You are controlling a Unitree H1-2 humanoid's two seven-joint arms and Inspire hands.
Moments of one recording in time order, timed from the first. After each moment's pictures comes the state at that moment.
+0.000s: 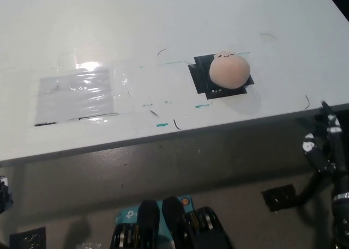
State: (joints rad) left_arm -0.26 0.51 0.27 0.71 -0.31 -0.06 -0.48; right_arm -0.24 -0.13 -0.13 0.21 -0.26 -0.07 -0.14
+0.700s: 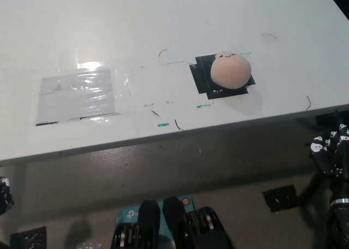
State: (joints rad) left_arm -0.25 0.50 0.27 0.71 -0.31 -0.06 -0.48; right_arm -0.25 -0.06 -0.21 0.22 -0.07 -0.06 -0.14
